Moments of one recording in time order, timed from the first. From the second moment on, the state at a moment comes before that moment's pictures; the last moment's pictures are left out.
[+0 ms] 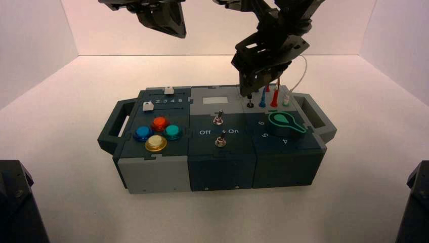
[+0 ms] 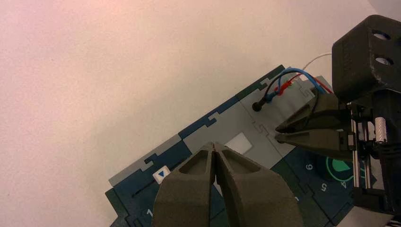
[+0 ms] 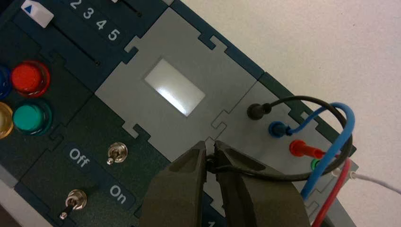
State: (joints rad) left arm -0.69 -0.32 0.88 -0.11 0.30 -0.08; right arm 0.73 -0.05 0.88 0.08 0.30 -0.10
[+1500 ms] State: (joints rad) left arm -0.69 -0.26 0.85 -0.11 0.30 -0.07; right arm 0.73 -0.05 0.87 0.05 0.28 -0.10
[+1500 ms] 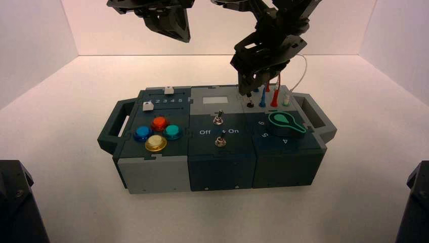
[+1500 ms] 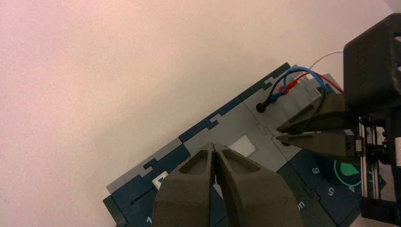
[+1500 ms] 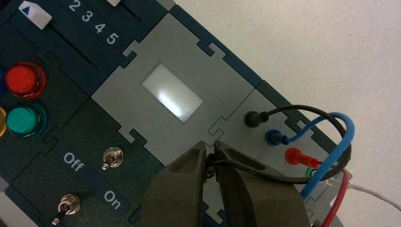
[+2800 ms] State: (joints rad) left arm -0.69 -0.23 0.82 -0.11 0.30 -0.06; right arm 0.73 -0.04 0.87 0.06 0.26 -0.08
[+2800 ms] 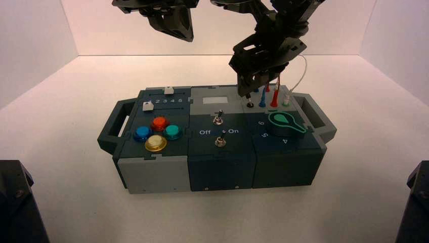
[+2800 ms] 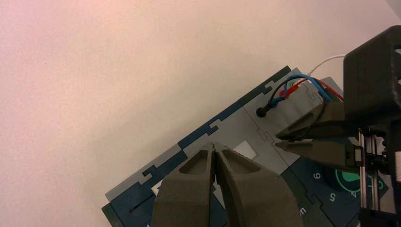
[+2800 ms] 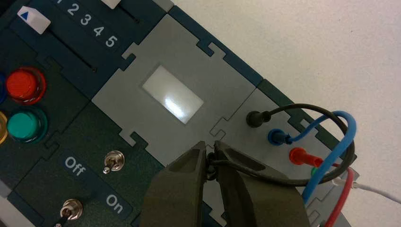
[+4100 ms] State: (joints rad) left arm -0.69 -0.21 0.80 -0.11 0.29 -0.05; right arm 0.73 -0.04 0.87 0.06 0.27 -0.08
